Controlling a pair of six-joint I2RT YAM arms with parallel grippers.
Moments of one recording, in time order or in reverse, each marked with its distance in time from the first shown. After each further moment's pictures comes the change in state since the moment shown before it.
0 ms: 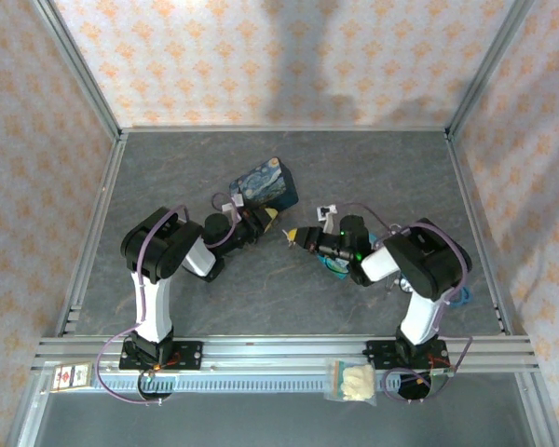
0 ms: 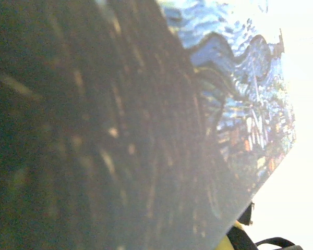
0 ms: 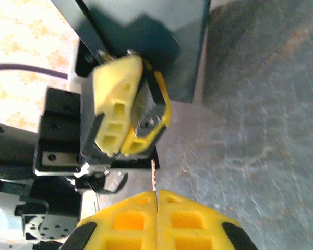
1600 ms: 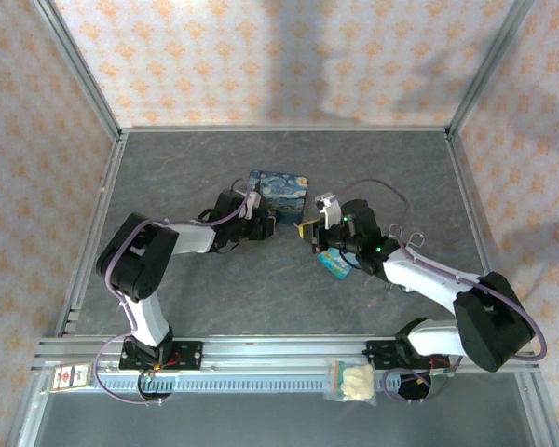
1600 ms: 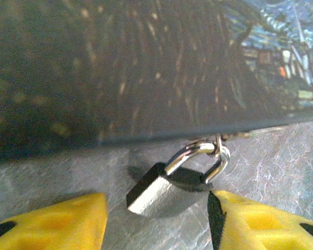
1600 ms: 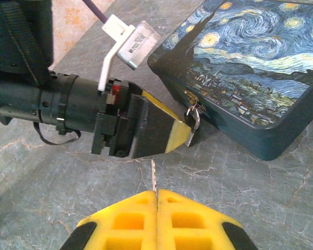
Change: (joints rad) left arm 0.012 -0.193 0.275 -1.144 -0.102 0.928; right arm 0.054 -0.531 0.142 -0.913 0.252 -0.713
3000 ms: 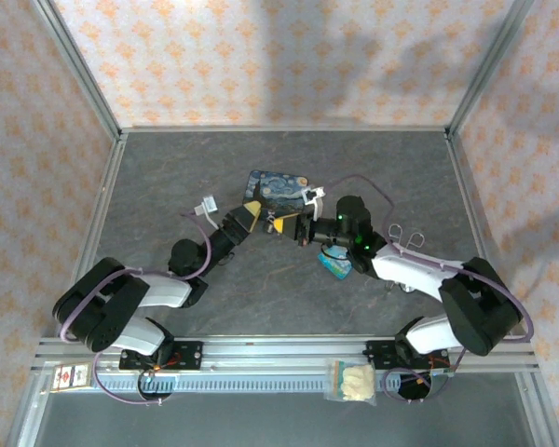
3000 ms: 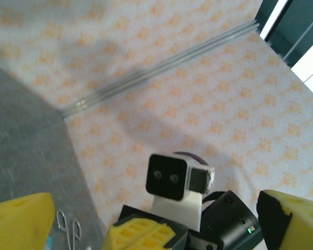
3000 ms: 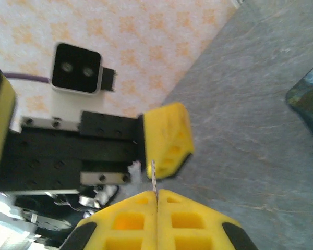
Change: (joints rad) left arm -0.116 -0.388 -0.543 1.244 -0.120 -0.805; right arm 0.056 0.093 0.046 0.337 -0.257 0.303
